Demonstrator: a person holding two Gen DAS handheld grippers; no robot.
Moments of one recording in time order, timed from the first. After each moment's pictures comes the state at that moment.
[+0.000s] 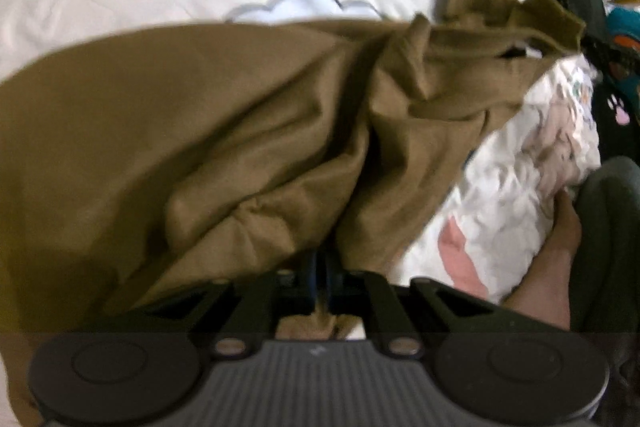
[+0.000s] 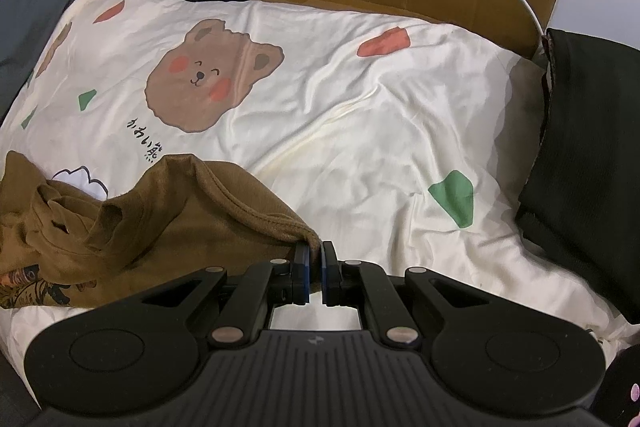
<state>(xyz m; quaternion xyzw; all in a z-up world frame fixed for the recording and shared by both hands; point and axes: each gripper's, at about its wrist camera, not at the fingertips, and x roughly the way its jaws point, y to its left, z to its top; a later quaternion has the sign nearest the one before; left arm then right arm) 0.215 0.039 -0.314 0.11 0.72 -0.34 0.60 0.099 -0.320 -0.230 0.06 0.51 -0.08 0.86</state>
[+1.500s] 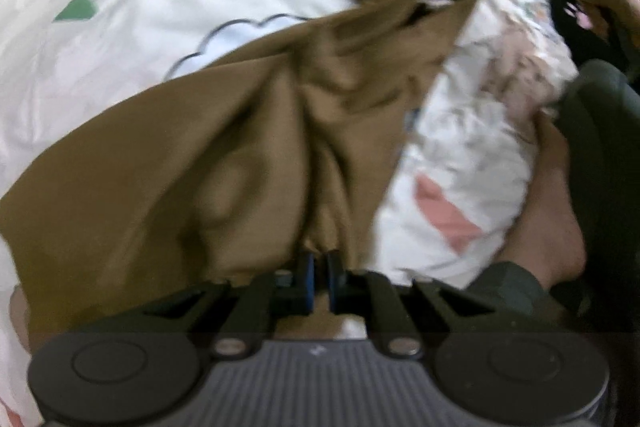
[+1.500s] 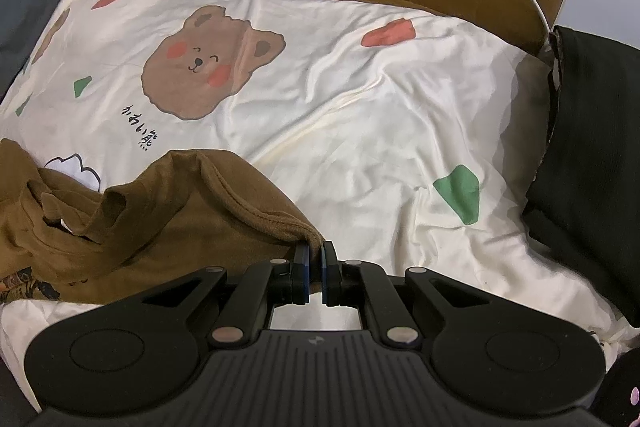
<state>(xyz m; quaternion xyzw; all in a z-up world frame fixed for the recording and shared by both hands) 0.190 0.000 -0.274 0.23 0.65 -0.42 0.59 0.103 -0.316 -0.241 0.05 0.52 -0.07 0.85</state>
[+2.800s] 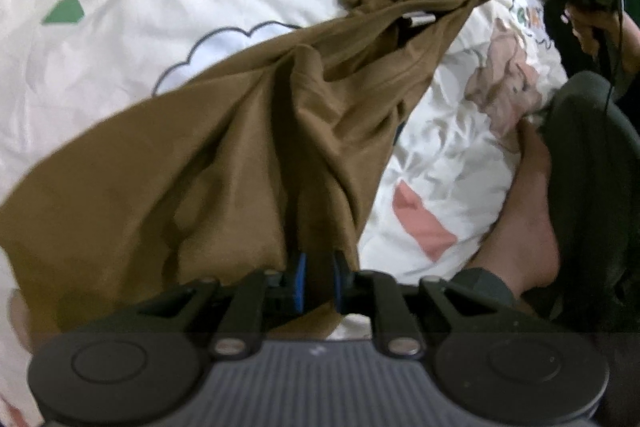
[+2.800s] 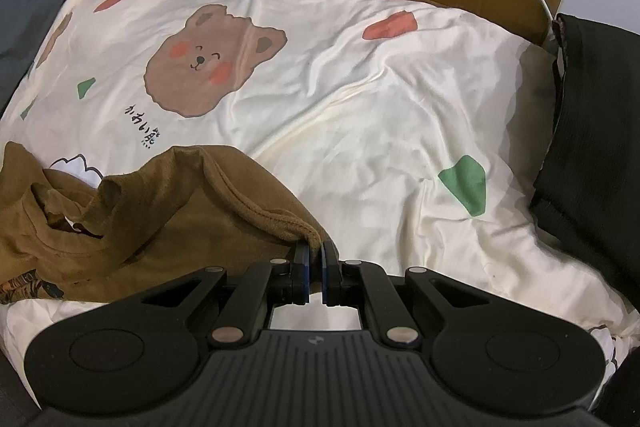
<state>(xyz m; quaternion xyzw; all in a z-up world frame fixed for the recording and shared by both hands) 0.216 -0.016 -0.271 0.20 0.69 -0.40 0.56 0.100 -0.322 -0.249 0.07 0.52 -0.07 0.85</state>
